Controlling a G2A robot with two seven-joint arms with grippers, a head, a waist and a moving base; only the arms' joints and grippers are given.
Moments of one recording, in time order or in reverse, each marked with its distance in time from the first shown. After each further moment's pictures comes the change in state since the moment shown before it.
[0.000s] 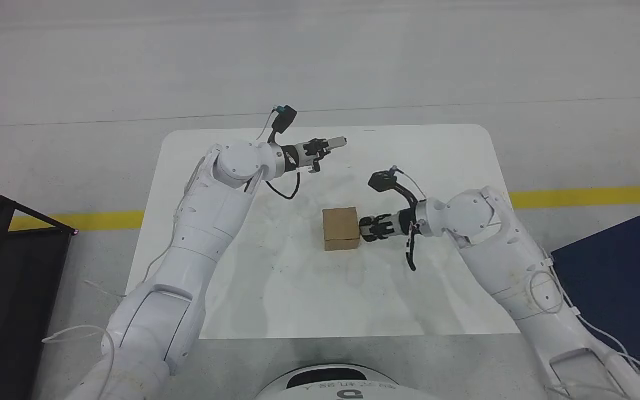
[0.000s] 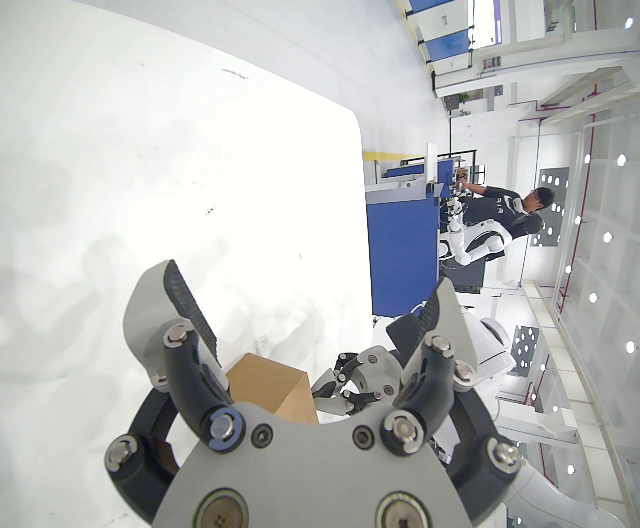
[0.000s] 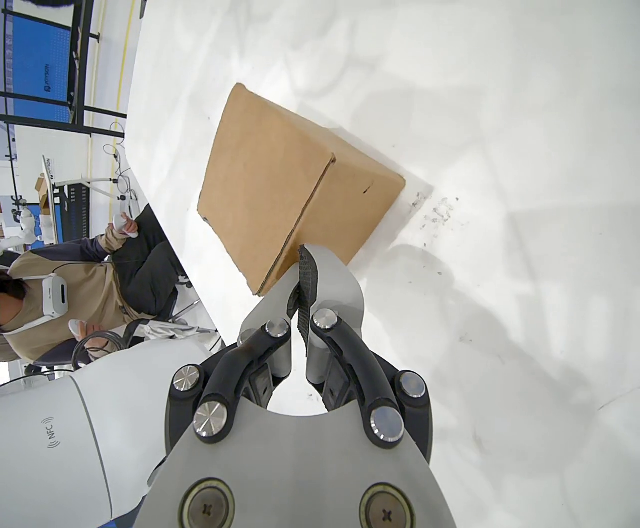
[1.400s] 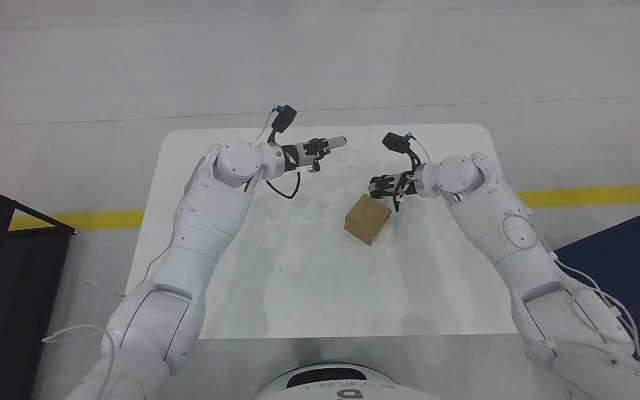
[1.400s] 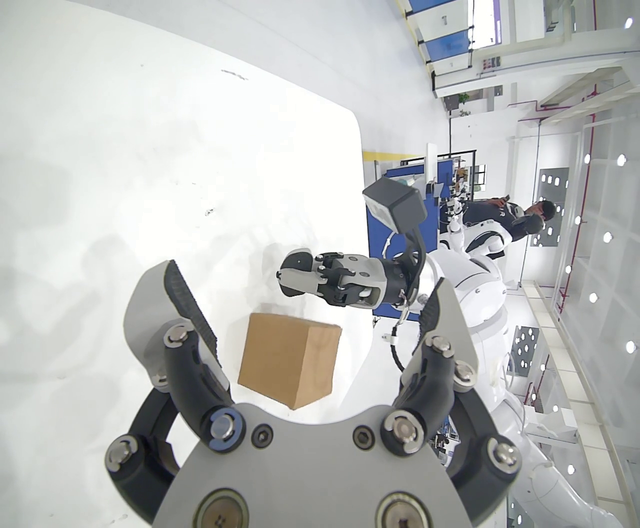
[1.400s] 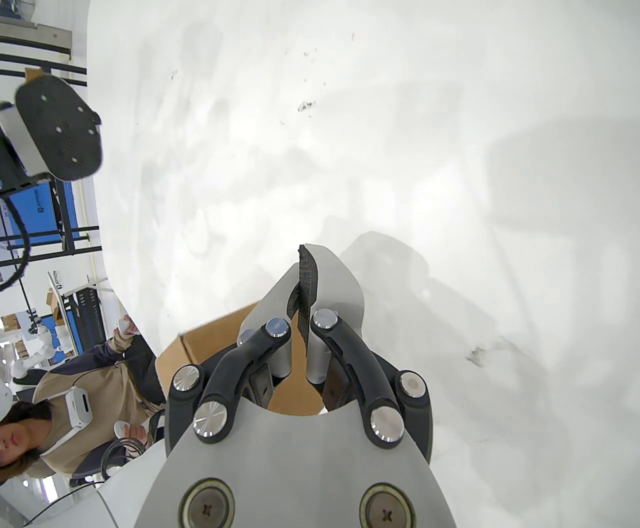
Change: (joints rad) left arm 0.000 0.000 0.000 0.000 0.000 0.000 0.000; right arm 0.330 -0.117 -0.159 0.558 -0.011 0.069 -0.190
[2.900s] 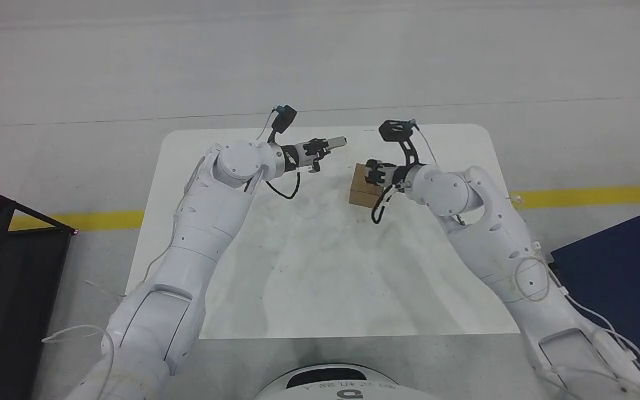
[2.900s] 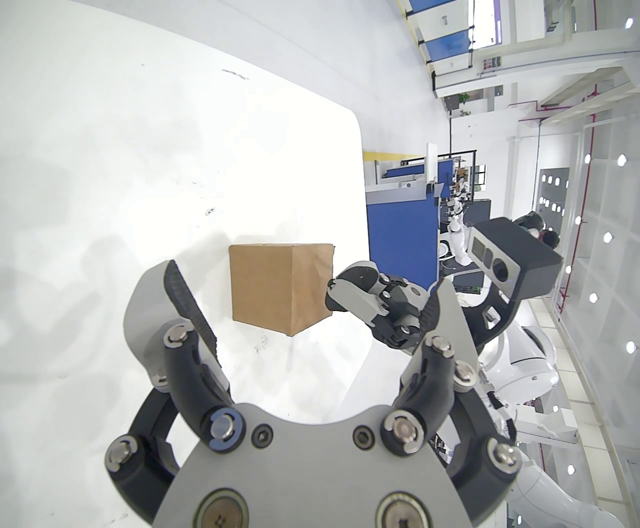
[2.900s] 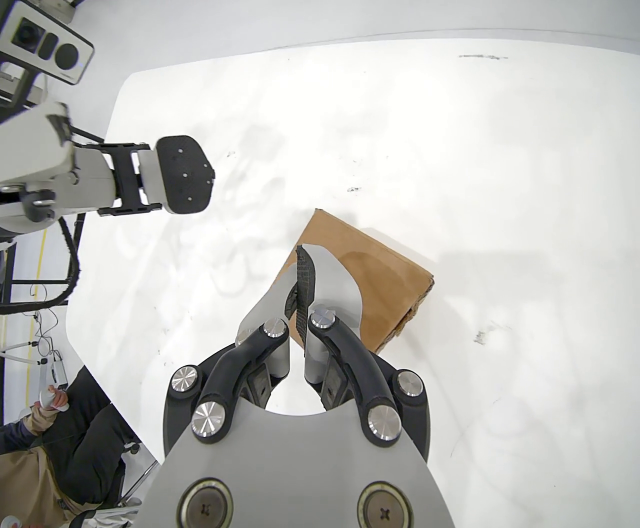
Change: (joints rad) left arm 0.000 0.000 0.000 0.000 0.000 0.000 0.000; right arm -0.218 0.072 0.082 -0.565 -0.235 0.274 -0.199
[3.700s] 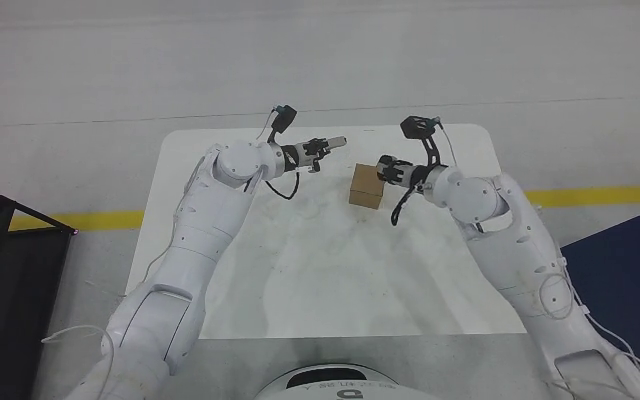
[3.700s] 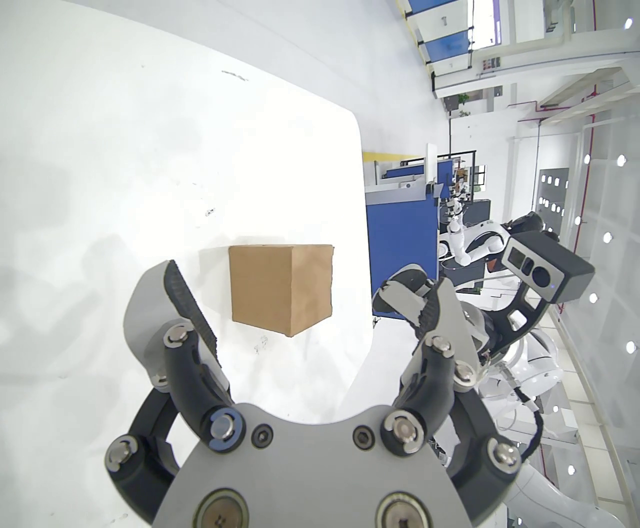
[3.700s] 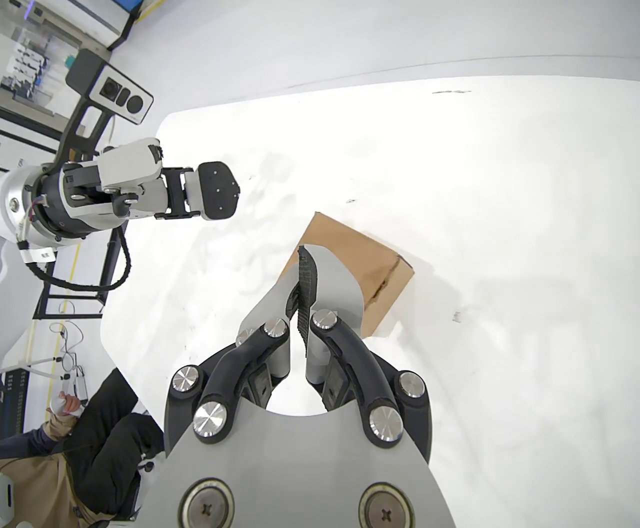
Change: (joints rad) left arm 0.000 0.000 -0.001 -0.001 0.000 0.000 -0.001; right arm -0.076 0.034 0.100 -0.099 0.043 -0.018 0.009
